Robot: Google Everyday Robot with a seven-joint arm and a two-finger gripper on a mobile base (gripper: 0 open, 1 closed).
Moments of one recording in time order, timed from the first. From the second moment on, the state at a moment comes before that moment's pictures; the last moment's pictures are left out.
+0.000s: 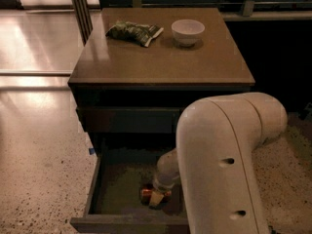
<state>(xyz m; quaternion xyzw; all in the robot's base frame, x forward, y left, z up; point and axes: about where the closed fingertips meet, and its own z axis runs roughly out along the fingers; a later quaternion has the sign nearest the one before) 0.507 -0.004 0.345 -0.62 0.77 0.10 0.09</state>
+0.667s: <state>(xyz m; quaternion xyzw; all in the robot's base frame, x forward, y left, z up) 0.507 -0.004 0.349 -0.62 0.77 0.10 0.09</state>
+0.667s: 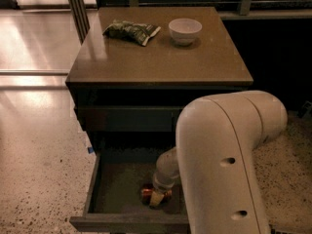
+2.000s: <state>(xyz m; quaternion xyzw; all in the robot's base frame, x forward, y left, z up) 0.507 -0.004 0.349 -0.62 0.77 0.10 0.09</state>
